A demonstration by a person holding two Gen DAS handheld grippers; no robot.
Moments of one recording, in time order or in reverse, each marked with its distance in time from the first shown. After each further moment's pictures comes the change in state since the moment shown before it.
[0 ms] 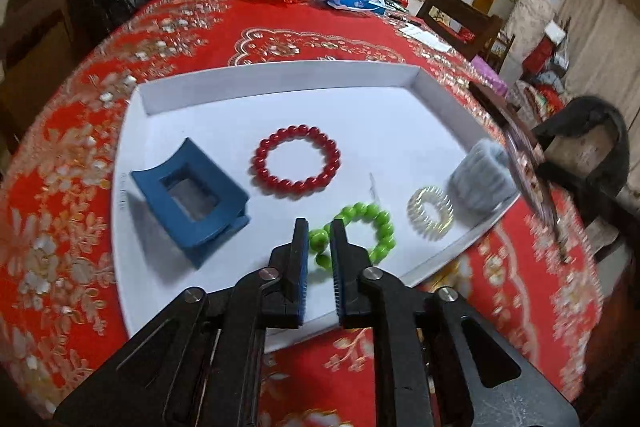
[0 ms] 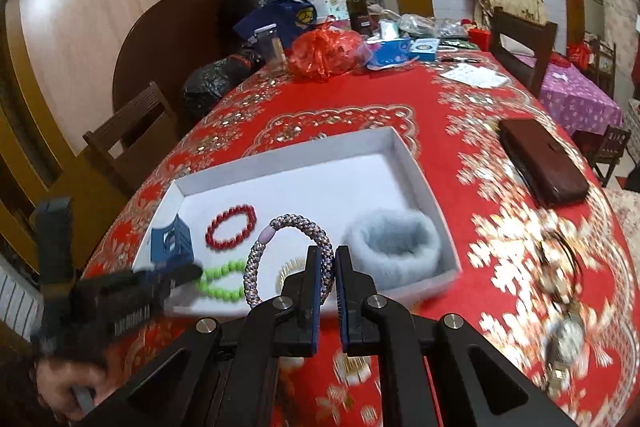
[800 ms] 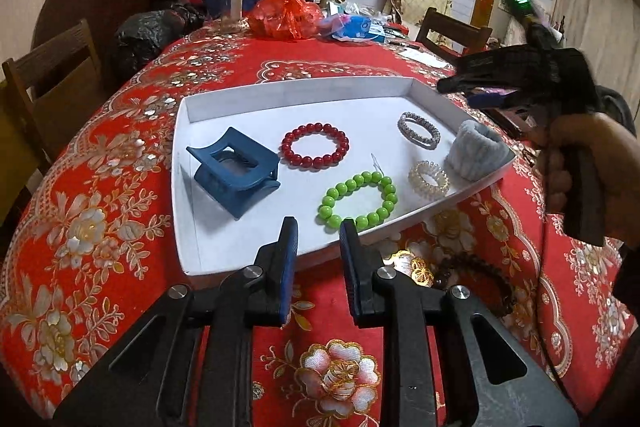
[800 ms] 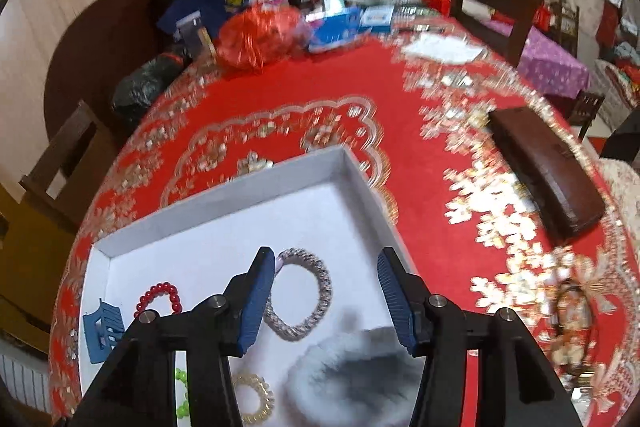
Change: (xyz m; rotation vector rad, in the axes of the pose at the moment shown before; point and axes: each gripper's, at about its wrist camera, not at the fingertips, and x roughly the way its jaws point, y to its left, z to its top) left arm -0.039 -0.003 -0.048 0.044 -0.149 0.066; right arm 0.059 -0.046 0.048 0.167 0.064 -0.125
